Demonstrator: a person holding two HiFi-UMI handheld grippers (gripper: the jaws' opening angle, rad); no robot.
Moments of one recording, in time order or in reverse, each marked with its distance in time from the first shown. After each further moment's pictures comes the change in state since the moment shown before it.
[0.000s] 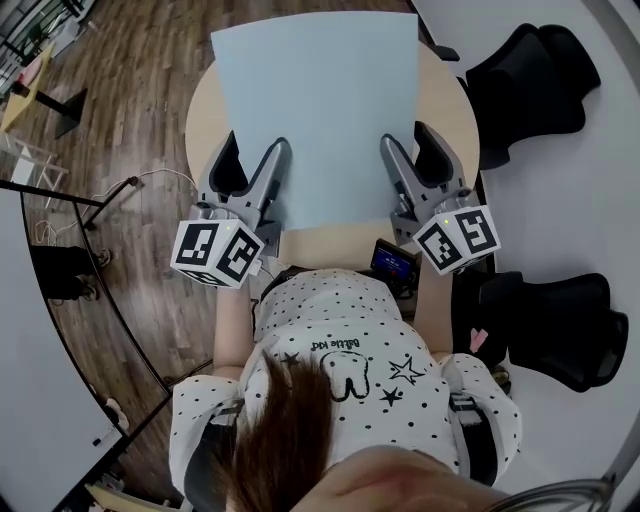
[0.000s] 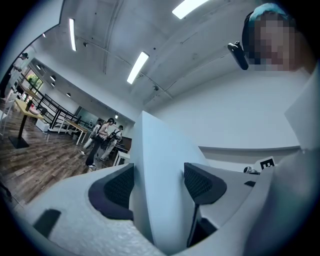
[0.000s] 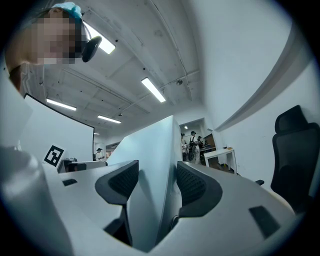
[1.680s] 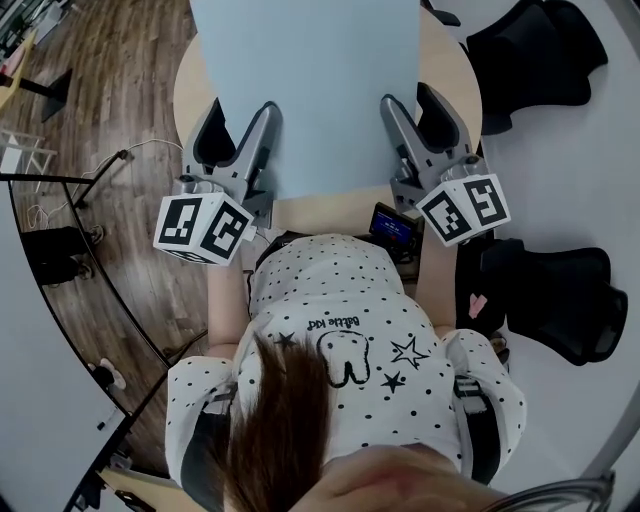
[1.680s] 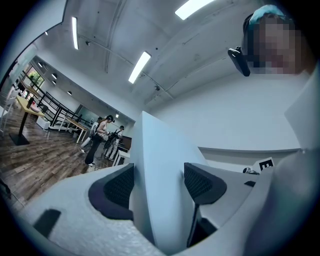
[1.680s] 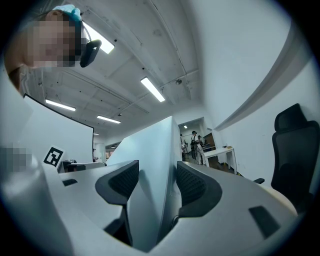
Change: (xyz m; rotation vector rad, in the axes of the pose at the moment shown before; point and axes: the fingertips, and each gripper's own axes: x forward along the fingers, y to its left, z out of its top) left arm -0.002 0.006 -0.002 -0.032 0.024 0.006; right arm 0.003 0.001 -0.003 0.023 0.023 -0.012
